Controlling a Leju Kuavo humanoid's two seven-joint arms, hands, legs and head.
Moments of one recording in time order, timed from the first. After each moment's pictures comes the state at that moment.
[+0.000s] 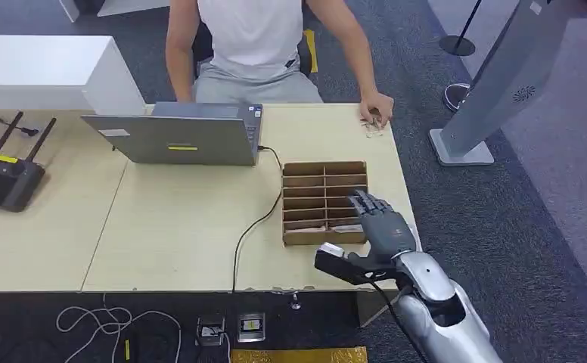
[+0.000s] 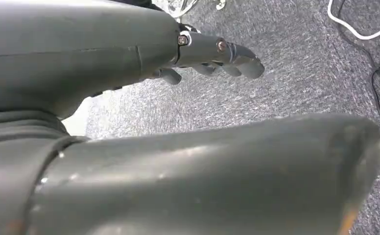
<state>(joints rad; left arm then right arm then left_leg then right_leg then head) -0.12 0.16 -0.18 -0.19 -0.31 0.18 0.03 -0.28 -0.17 0.54 -1.54 1.18 0.08 0.09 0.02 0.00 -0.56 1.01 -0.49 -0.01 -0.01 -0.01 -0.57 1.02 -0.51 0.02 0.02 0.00</state>
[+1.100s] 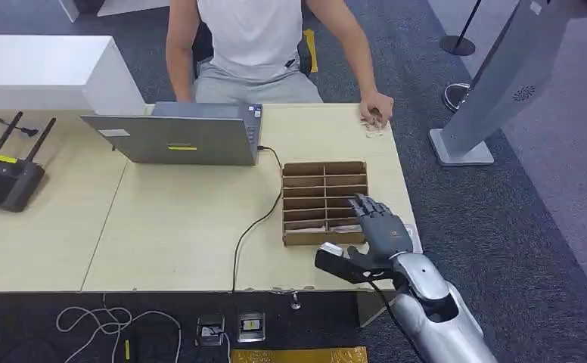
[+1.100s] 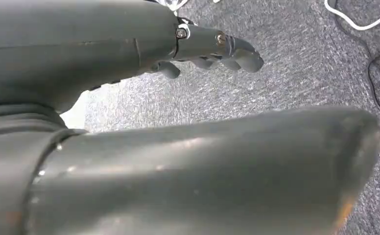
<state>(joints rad) -0.12 0.15 -0.18 -0.19 -0.32 0.18 0.03 -0.30 -0.15 0.54 -1.42 1.18 0.00 0.06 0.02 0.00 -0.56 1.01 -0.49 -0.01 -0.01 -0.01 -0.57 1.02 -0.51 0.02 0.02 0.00</state>
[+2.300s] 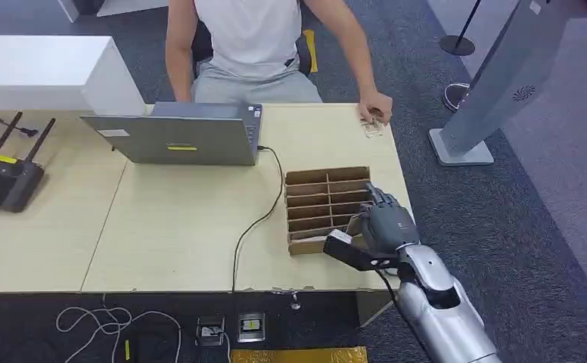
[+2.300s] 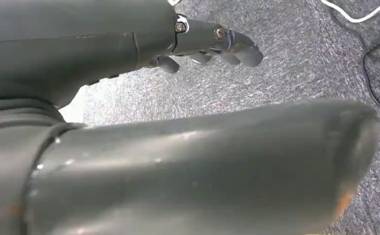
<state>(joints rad) -0.12 0.14 -0.18 -0.19 -0.35 0.19 0.03 -0.37 -0.14 0.50 -1.29 1.14 -0.12 0.01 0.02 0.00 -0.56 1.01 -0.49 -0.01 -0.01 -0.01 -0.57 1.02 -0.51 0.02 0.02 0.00</state>
